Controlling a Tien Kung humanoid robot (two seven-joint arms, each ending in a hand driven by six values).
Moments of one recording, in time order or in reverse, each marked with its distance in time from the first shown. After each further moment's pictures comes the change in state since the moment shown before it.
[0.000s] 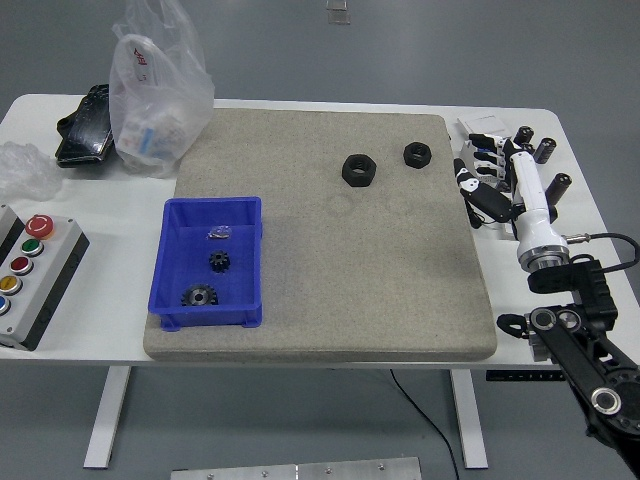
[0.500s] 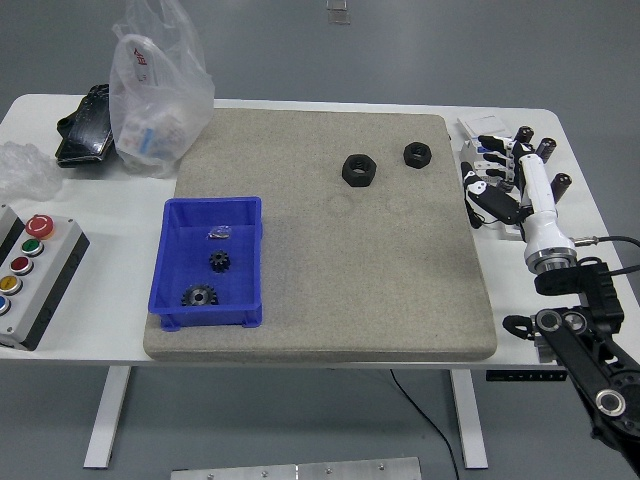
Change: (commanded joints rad) left arm 0.001 0.004 0.001 0.000 0.000 -0.001 -0.003; right arm -0.009 -0.003 0.019 0.001 -0.017 0.000 -0.006
